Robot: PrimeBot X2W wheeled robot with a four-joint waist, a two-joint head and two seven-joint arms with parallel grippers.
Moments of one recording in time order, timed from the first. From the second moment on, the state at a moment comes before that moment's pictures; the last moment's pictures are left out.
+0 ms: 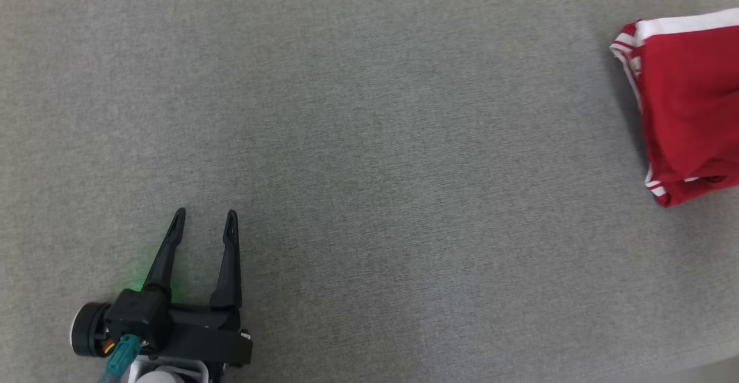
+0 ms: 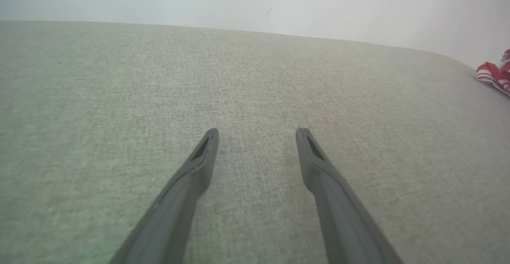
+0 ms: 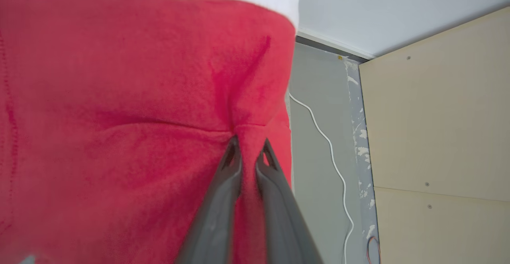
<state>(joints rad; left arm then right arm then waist) -0.19 0.09 -0.08 0.14 -0.17 -0.09 -0.26 -0.74 -0.79 0.22 0.42 0.36 0.13 0.64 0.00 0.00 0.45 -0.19</state>
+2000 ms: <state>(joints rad) 0.04 0.08 0.06 0.20 -0.21 -0.02 -0.26 0.01 -0.09 -0.02 0.12 0.22 0.13 -0.08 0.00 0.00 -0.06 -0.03</state>
